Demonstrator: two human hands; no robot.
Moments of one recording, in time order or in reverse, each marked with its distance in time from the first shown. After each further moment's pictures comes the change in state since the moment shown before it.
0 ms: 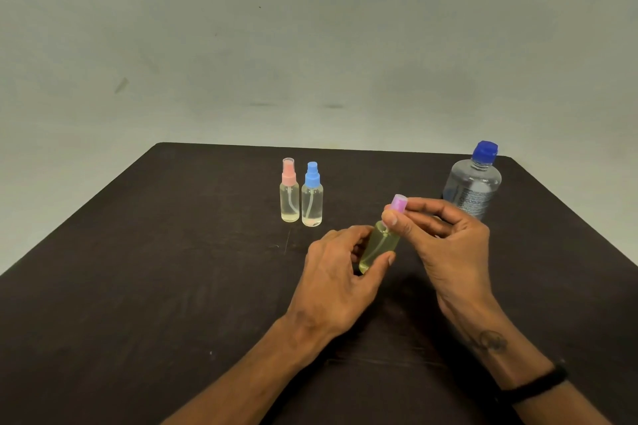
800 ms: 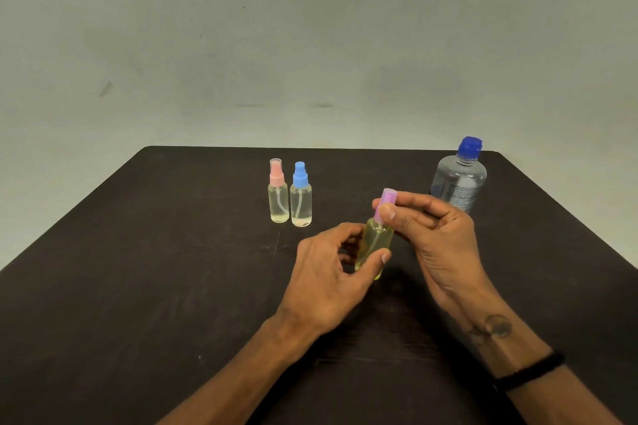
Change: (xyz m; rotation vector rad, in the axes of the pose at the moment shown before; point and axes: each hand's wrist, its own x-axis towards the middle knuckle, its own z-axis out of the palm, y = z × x) left_hand 0.002 0.009 -0.003 -0.160 -0.015 -0.014; right_hand 0.005 -0.007 -0.005 0.200 -0.078 0.156
